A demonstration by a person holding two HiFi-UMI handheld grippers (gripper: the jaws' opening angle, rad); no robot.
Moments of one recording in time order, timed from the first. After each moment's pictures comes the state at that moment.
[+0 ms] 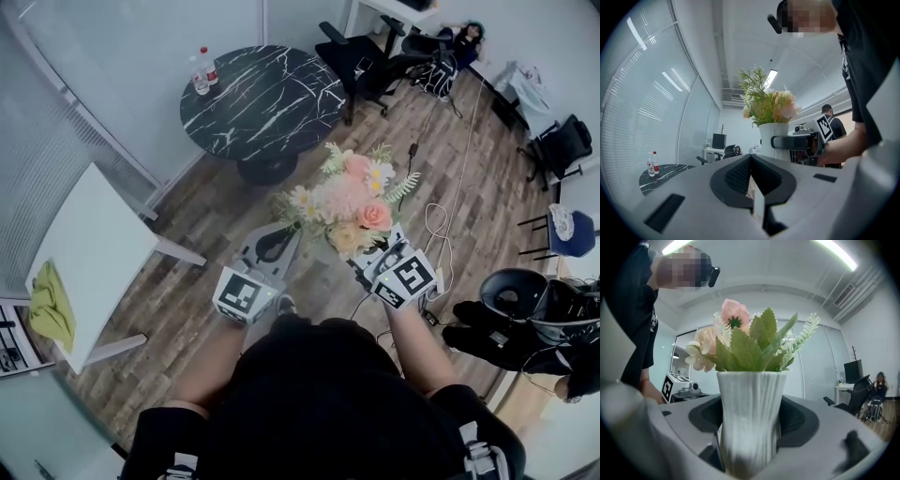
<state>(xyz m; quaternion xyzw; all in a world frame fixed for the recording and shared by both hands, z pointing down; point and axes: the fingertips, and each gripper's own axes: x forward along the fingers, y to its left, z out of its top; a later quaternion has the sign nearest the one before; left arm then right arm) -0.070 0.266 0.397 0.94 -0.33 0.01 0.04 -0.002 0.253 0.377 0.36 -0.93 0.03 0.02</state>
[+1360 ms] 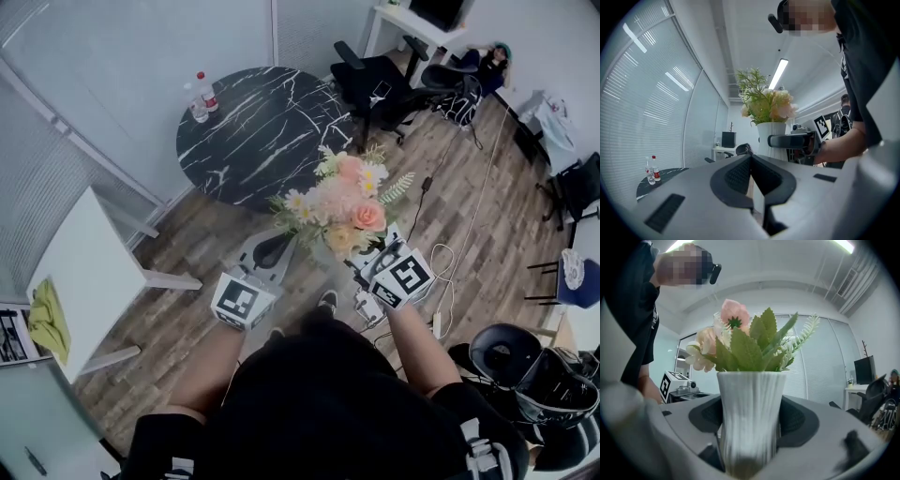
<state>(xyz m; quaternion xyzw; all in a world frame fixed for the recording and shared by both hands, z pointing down) 0.001 0.071 0.404 0.92 -0.38 0.03 0.04 0.069 0.043 0.385 0.31 -0.95 0.03 0.01</state>
